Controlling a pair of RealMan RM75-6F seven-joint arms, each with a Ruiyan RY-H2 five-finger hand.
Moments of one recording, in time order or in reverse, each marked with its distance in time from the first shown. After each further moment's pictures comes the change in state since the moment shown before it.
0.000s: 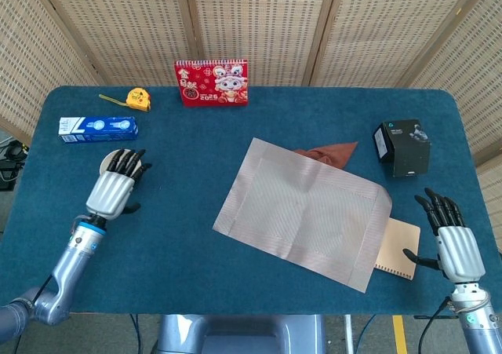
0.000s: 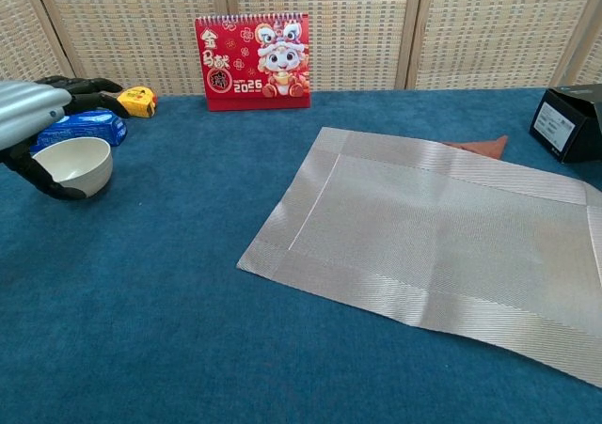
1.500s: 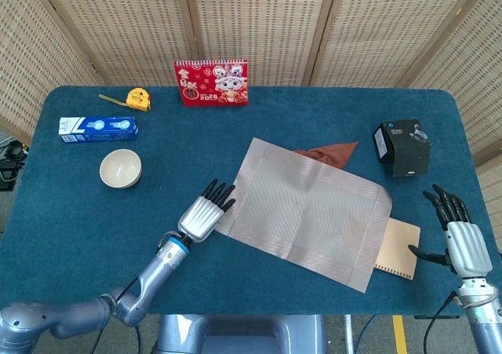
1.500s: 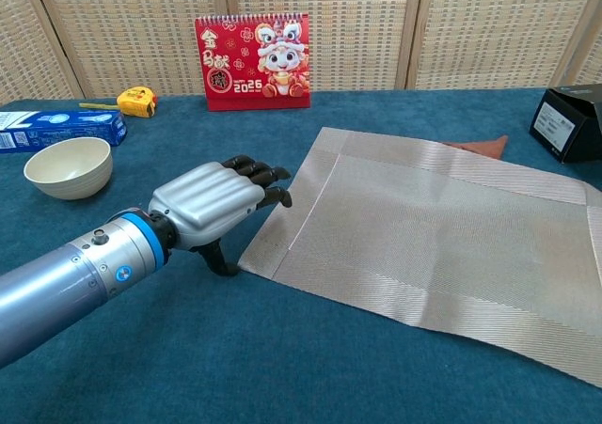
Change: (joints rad) left arm -0.184 -0.418 -0.008 0.167 -0.057 -0.160 0.343; right arm 0.011 0.020 0.016 0.028 0.033 -0.040 0.122
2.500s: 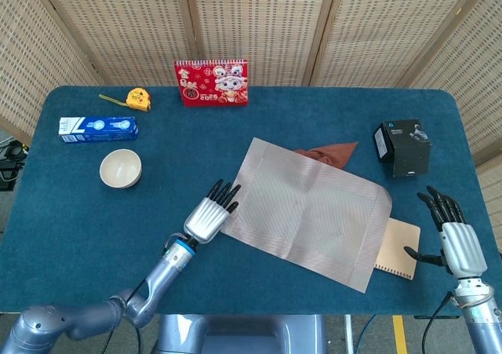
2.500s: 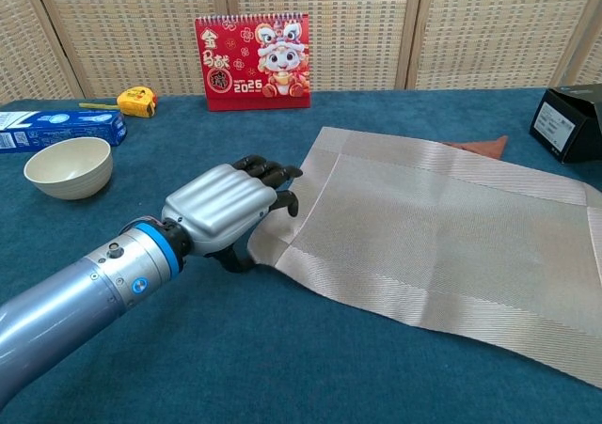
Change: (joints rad) left arm -0.009 -0.085 0.021 0.110 0.060 0.072 -0.077; right arm 0.007 -0.009 -0.010 0.007 -0.015 -0.008 0.013
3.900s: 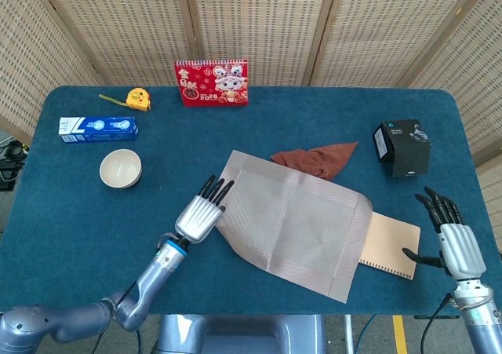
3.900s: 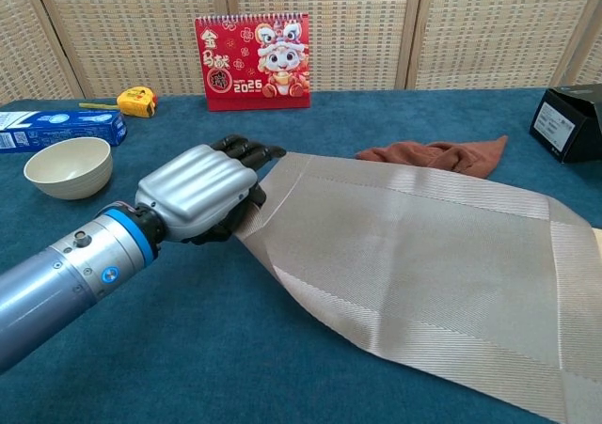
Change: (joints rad) left arm 0.042 0.089 0.004 -0.120 0.003 0.062 0.079; right arm -0.001 0.009 -0.010 -0.022 -0.014 0.005 -0.009
